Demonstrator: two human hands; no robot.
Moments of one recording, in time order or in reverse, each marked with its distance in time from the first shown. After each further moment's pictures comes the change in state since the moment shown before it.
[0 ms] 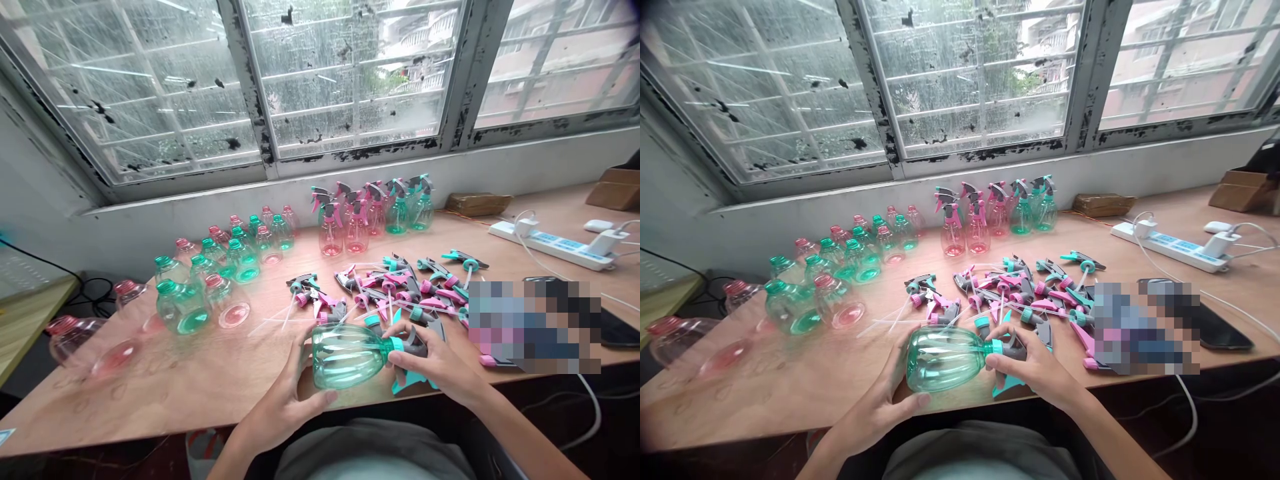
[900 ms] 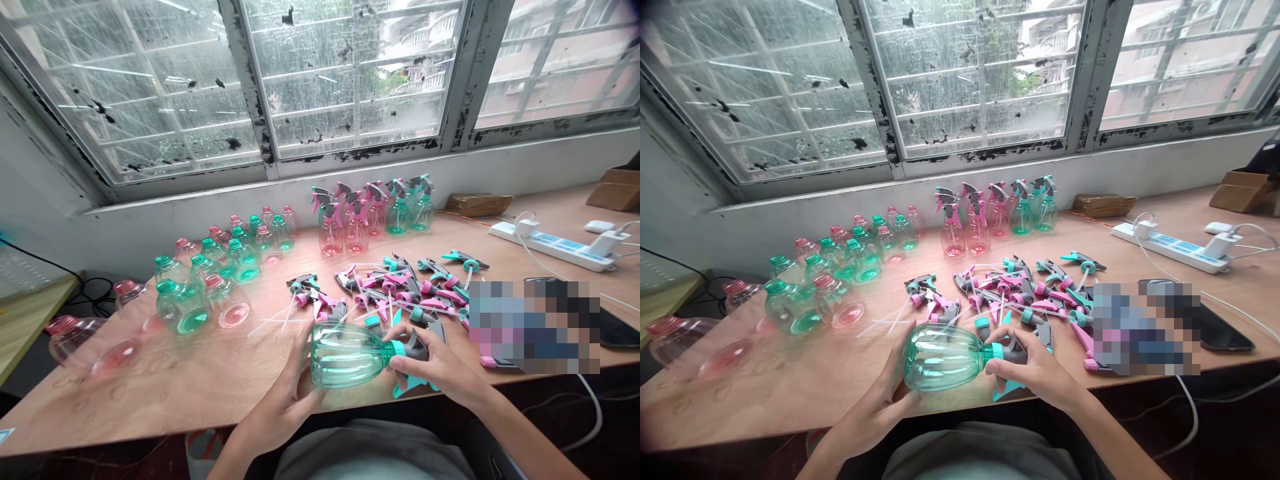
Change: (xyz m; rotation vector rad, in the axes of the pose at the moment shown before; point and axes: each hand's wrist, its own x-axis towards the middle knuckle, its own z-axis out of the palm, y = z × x) left_hand -0.005 -0.008 -0.003 0.099 0.021 0.059; right_hand -0.001 0.004 -0.004 -0.016 -0.051 0.010
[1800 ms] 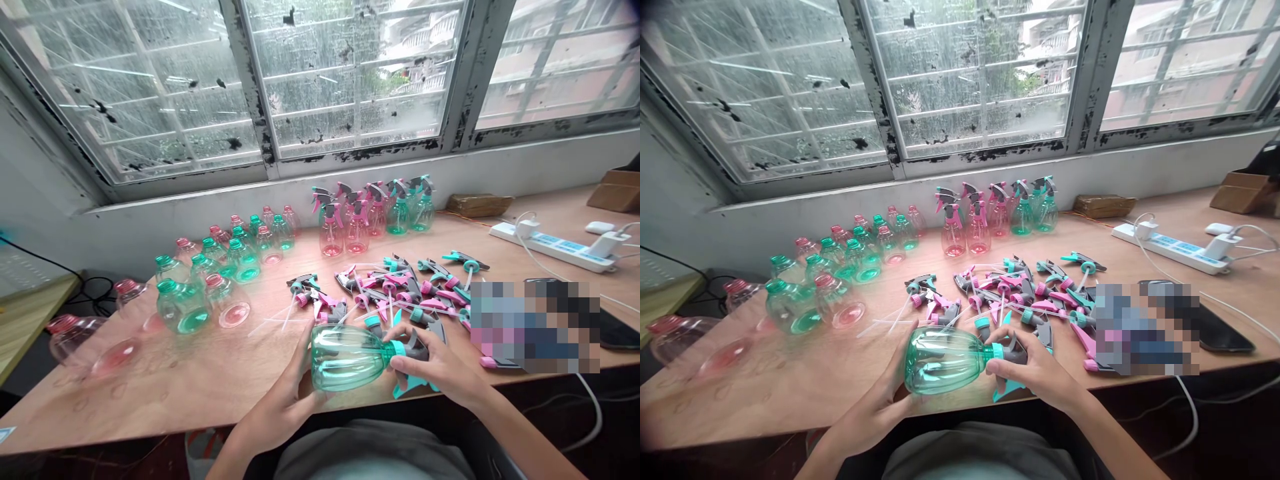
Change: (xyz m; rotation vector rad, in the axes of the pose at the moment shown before) left_hand 0.001 0.001 -0.001 0.048 -0.031 -0.016; right_hand -0.001 -0.006 0.002 -0.018 -0.005 0.010
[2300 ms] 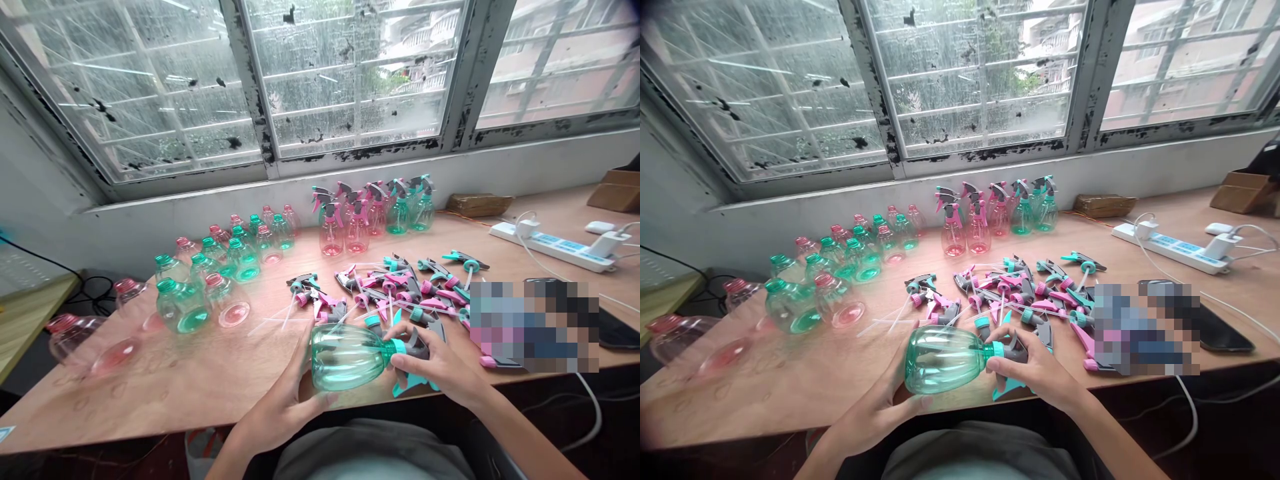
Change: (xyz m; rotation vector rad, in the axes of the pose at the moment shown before) left_hand 0.002 0.007 0.001 -0.022 0.019 0.003; right_hand -0.001 -0.003 0.001 0.011 0.027 0.002
